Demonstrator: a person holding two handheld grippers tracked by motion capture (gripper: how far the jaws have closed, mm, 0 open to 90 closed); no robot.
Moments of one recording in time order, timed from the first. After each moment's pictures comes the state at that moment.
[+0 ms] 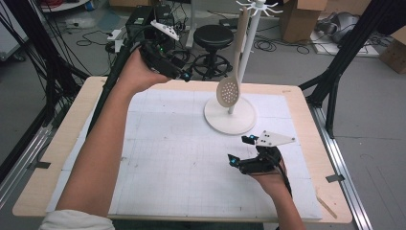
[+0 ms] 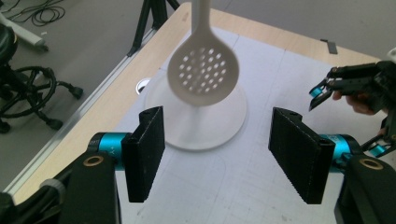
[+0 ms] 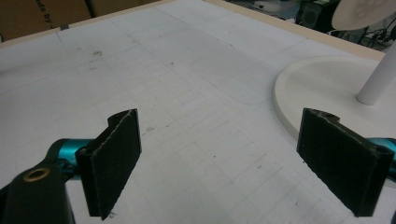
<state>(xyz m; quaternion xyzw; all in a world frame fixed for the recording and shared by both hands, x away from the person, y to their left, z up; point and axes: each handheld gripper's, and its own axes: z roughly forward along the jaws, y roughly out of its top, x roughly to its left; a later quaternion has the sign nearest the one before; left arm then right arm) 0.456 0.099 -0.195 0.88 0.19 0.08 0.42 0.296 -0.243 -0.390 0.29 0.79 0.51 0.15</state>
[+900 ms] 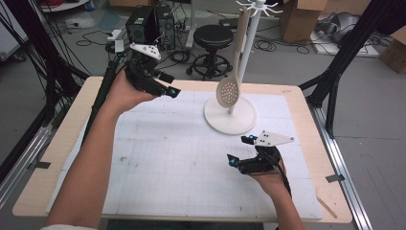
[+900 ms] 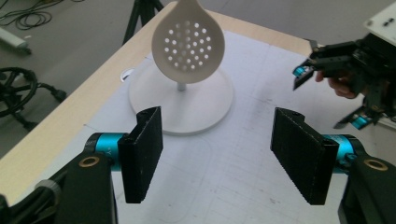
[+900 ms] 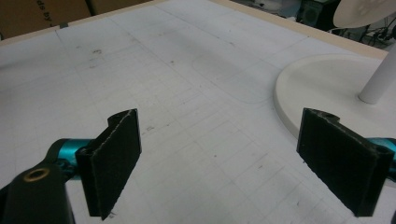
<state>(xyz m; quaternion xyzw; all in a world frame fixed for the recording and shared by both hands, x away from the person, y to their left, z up) 0.432 0.133 -0.235 0.86 0.19 0.06 0.47 0.297 -0.242 -0.391 0.29 0.80 0.51 0.15</state>
